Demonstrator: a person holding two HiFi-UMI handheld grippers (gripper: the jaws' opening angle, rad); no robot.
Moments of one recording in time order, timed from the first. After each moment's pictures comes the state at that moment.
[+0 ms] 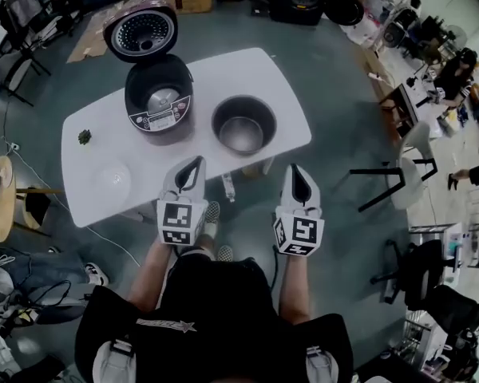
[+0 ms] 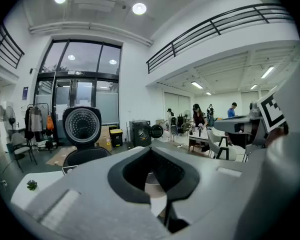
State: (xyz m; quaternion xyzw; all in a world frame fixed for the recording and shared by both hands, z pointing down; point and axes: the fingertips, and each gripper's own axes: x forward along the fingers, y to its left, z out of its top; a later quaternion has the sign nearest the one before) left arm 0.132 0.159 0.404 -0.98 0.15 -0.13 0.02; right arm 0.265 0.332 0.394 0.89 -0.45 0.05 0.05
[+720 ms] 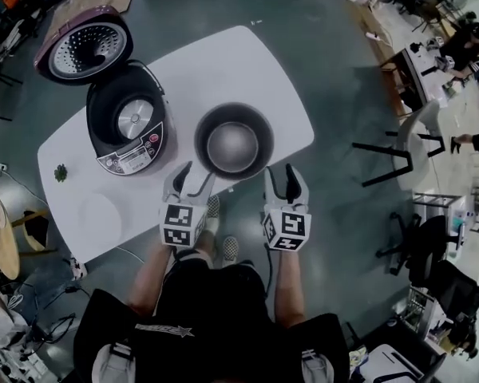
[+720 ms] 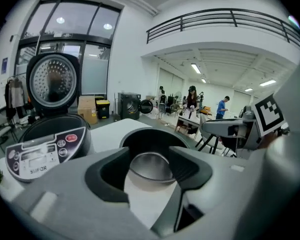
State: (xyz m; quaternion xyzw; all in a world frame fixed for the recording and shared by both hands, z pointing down) left arm 0.243 0.099 0.525 -0.96 0.06 -0.27 -0.07; right arm 0.356 0.253 0.513 0.89 -0.40 0.20 0.03
